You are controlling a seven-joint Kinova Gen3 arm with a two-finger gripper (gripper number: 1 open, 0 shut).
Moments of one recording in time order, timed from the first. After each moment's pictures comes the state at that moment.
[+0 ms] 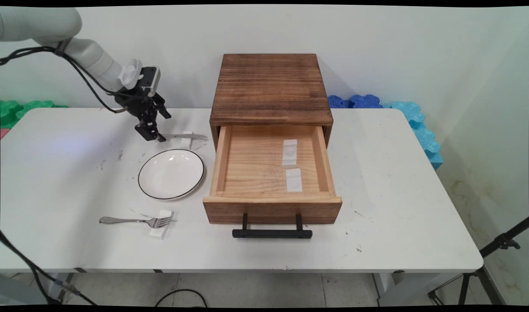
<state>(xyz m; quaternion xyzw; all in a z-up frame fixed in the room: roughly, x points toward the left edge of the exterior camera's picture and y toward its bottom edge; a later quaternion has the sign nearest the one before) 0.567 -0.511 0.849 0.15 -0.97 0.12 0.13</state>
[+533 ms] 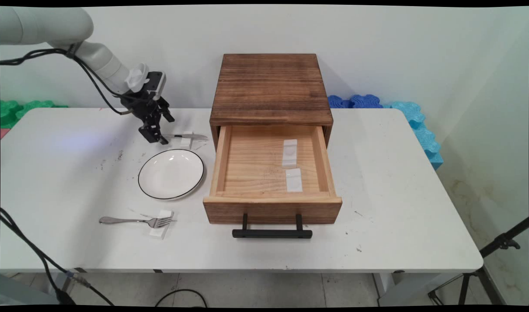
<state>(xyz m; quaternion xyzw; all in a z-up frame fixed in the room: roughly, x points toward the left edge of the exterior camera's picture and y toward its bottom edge) 0.567 -0.528 0.834 0.14 -0.98 0.10 0.12</state>
